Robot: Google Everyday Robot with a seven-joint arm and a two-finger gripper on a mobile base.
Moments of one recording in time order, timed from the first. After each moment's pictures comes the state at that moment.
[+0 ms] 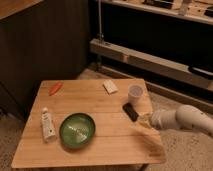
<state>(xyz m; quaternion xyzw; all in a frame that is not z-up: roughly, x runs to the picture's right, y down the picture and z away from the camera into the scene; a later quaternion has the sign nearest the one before) 0.188 0.161 0.754 -0.20 -0.24 0.38 0.87</state>
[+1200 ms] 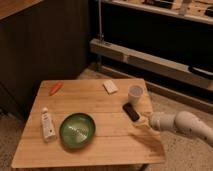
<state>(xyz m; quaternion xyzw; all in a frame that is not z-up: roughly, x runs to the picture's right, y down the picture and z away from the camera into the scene) 0.201 0.163 0.804 -0.15 -0.27 0.43 0.85</state>
